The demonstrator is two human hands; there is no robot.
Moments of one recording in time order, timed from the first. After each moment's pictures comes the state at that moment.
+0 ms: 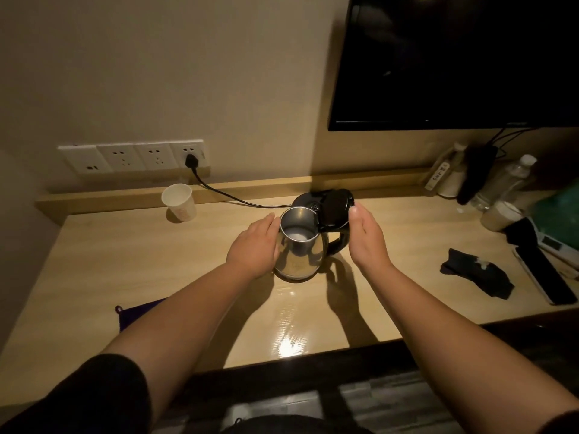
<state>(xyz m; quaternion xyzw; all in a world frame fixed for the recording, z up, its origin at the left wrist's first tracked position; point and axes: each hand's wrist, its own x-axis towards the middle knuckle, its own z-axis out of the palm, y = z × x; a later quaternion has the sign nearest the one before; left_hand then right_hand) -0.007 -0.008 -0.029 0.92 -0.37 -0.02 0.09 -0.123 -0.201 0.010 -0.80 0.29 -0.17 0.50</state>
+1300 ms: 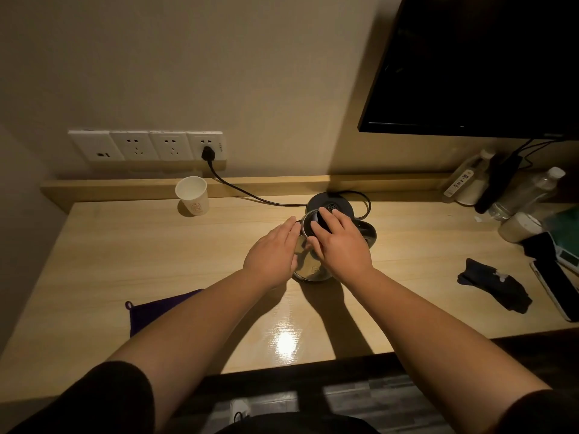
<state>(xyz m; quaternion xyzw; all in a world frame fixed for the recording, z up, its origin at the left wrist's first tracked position) -0.003 0.001 -0.048 0.91 -0.39 -0.03 0.11 -0.076 -0.152 -0.013 -1.00 0.07 -0.06 0.00</state>
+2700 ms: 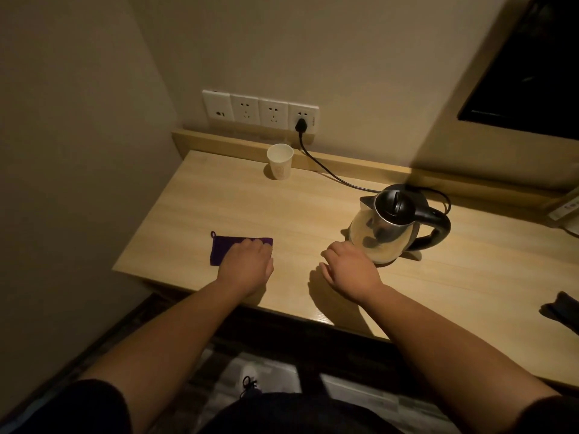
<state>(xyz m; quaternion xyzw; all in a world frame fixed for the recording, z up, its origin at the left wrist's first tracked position) -0.084 0.181 -0.053 0.97 -0.23 -0.03 -0.04 -0.119 -0.062 -0.059 -0.98 -0.17 0.02 0.03</state>
